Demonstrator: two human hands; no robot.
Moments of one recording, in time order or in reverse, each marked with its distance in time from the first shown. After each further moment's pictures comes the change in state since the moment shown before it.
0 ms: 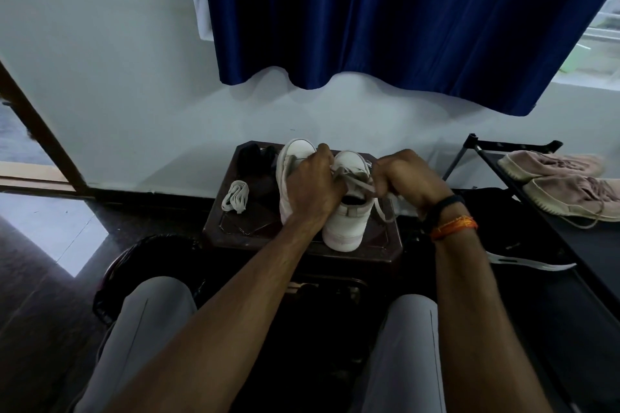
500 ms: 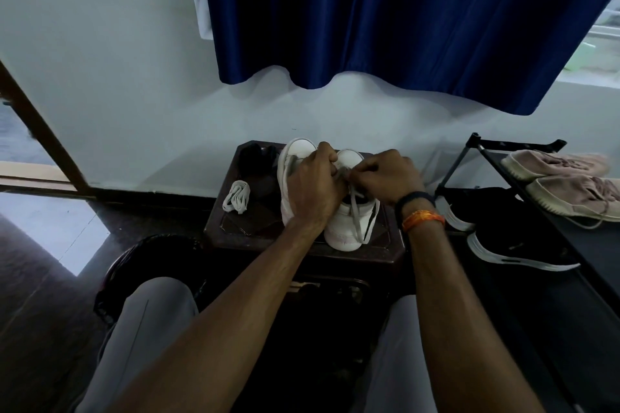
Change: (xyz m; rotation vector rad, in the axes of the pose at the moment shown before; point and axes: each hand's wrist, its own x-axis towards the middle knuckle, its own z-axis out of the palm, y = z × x) left_hand -0.004 -0.004 0.004 -0.106 0.097 0.043; right_hand 0.022 0.005 0.029 -0.109 0.201 0.020
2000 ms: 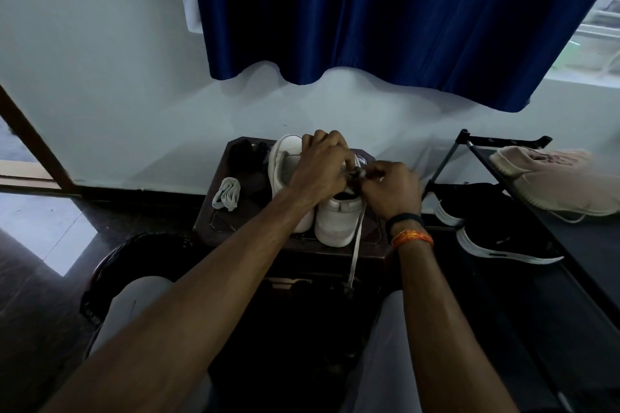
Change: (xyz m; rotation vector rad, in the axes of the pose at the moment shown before) left_hand 0.032 0.009 0.001 0.226 -0.365 0.362; right_hand -0.005 0.039 0.023 -0.020 0.309 0.015
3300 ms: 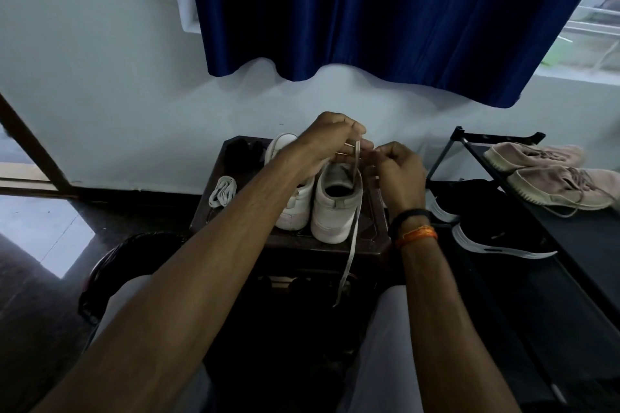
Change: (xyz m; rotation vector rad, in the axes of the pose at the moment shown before) left_hand 0.030 0.031 -0.049 -1.068 -0.274 -0.554; right_hand -0.004 -0.012 -0.017 0.498 0.102 0.130
